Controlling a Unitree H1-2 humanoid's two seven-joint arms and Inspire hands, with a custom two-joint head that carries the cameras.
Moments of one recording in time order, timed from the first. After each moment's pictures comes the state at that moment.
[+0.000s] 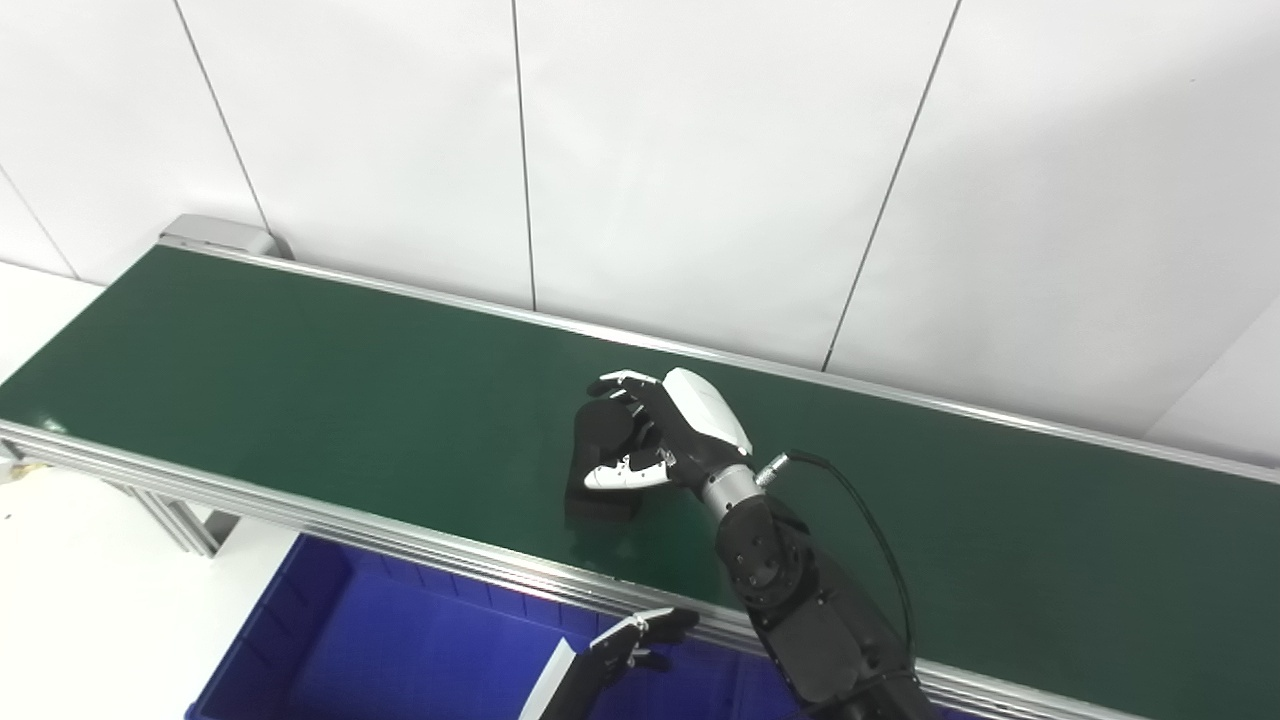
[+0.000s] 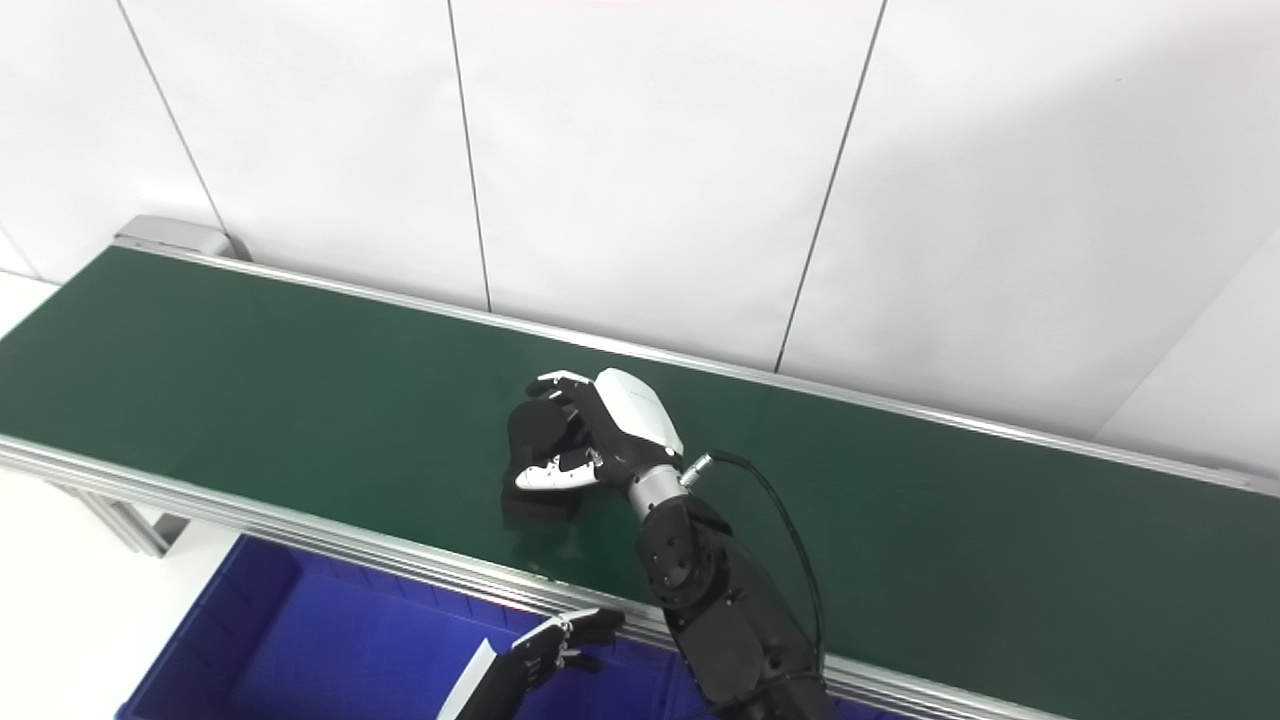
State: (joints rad) left arm 0.20 0.13 -0.57 0.22 0.14 -0.44 0.30; right arm -0.63 0.10 0.47 0.66 -0.58 -0.01 -0.05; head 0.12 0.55
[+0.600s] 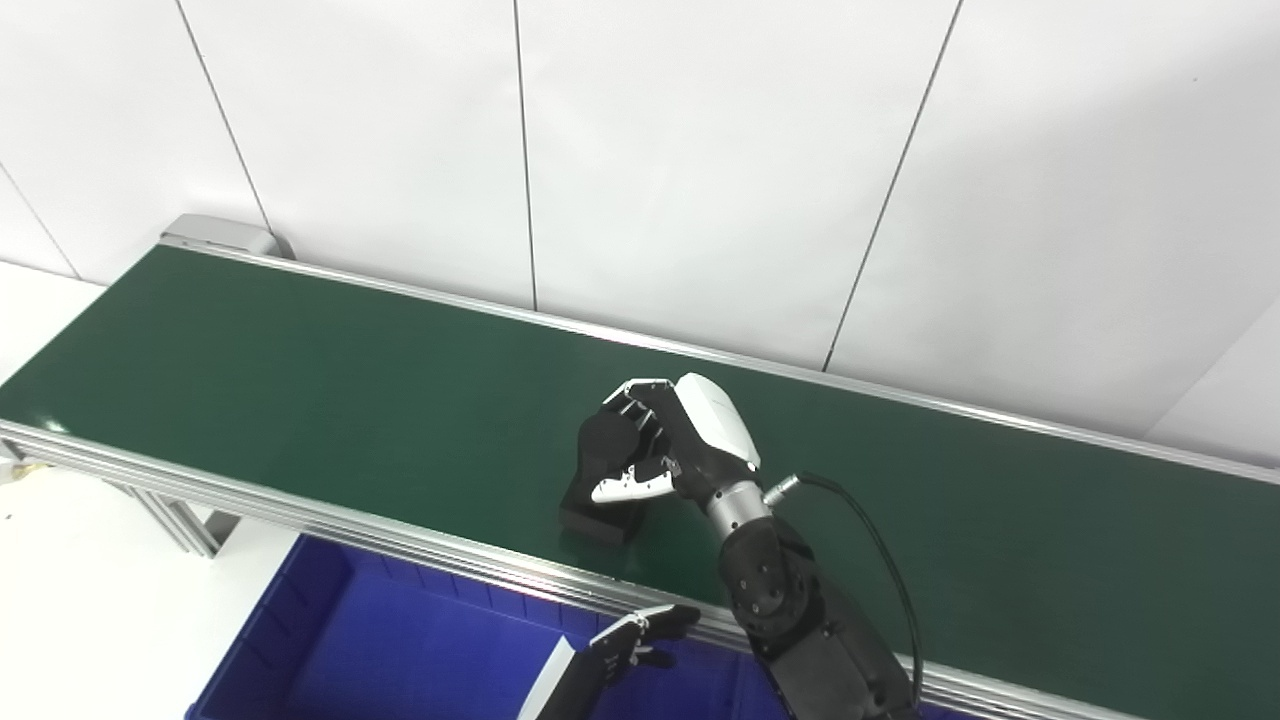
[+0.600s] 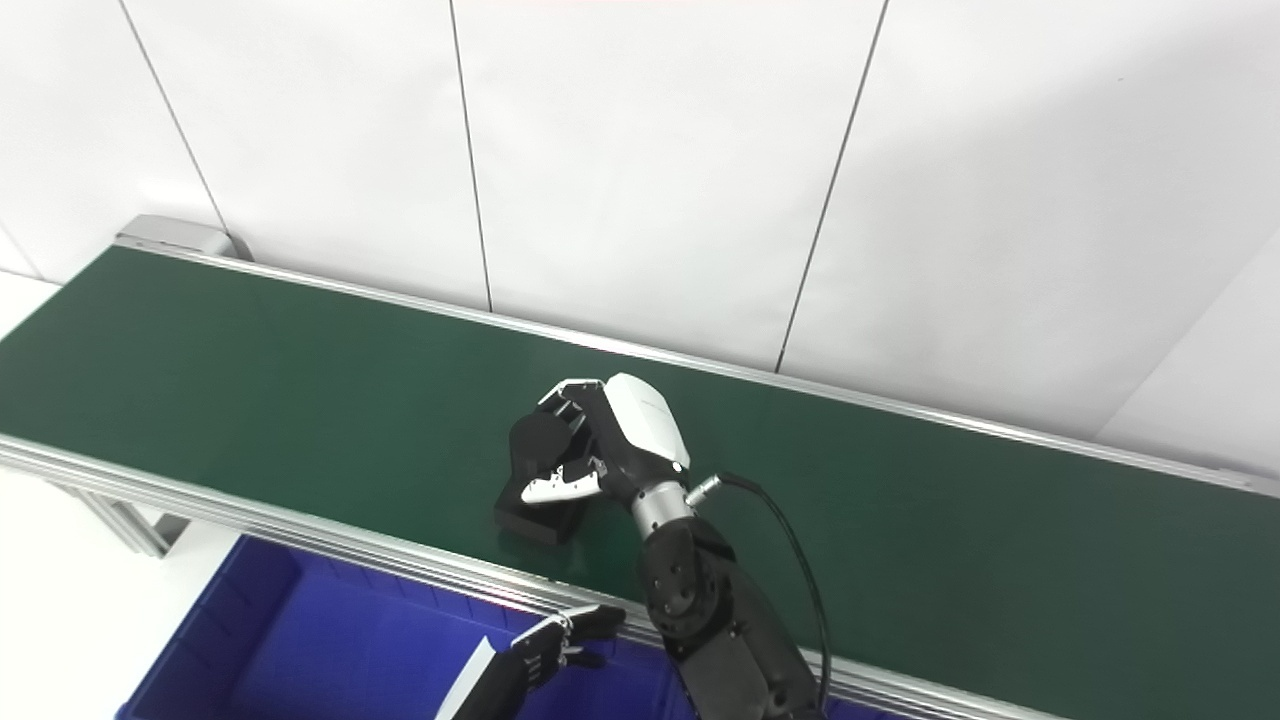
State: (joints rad) left arm 0.20 0.14 -0.55 0.18 0.10 -0.44 0.26; right arm -0.53 0.08 0.45 0.50 -0.57 -0.01 -0.09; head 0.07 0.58
